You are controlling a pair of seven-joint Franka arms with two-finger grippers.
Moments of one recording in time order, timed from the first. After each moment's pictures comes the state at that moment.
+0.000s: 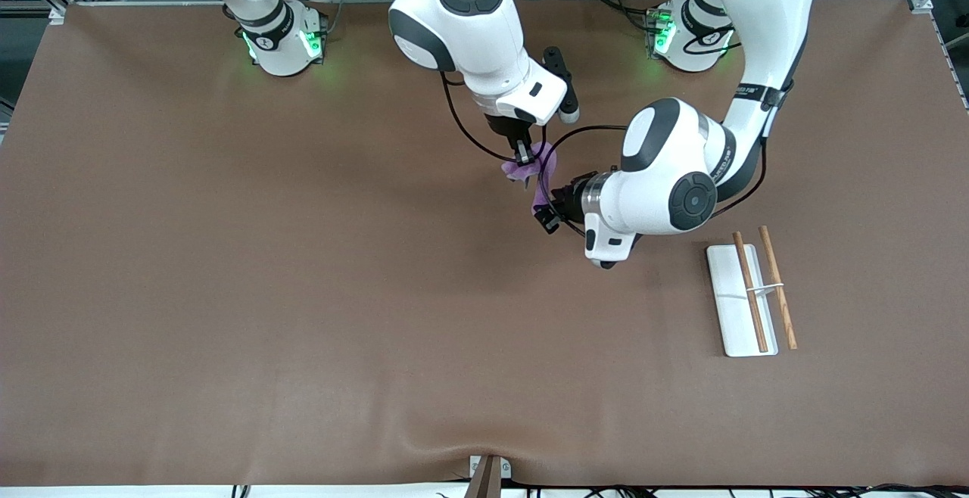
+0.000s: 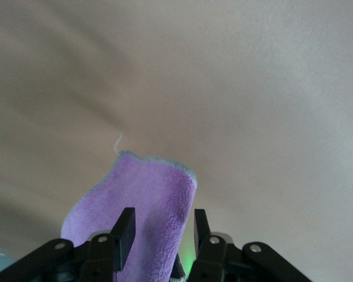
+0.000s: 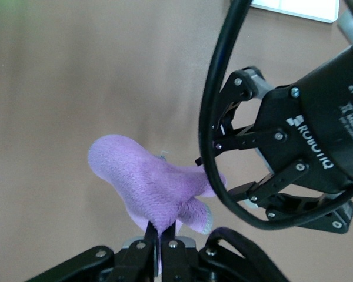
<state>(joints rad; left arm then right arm) -0.33 0.49 -0.20 -1.59 -0.48 1.91 -1.08 0.57 0.51 0.40 -1.37 -0.12 2.07 -0.83</state>
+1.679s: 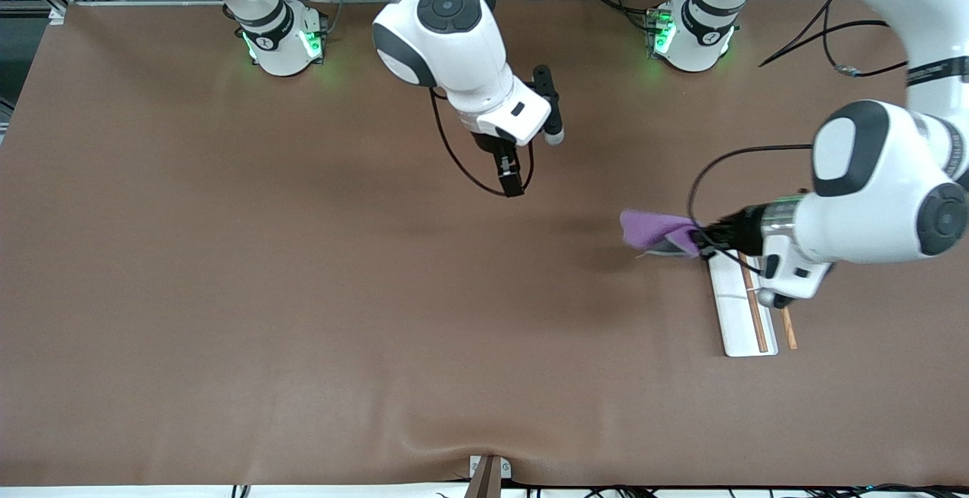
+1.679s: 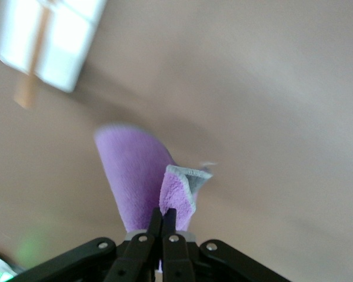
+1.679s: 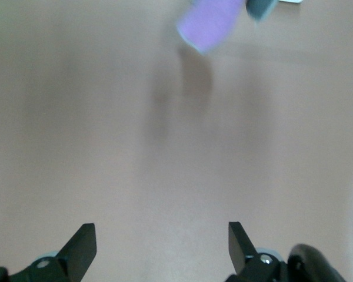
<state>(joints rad) 0.01 0.42 -0.18 -1.47 -0.20 1.67 -0.63 0.51 0.51 0.40 -1.37 -0.12 2.09 -0.80</state>
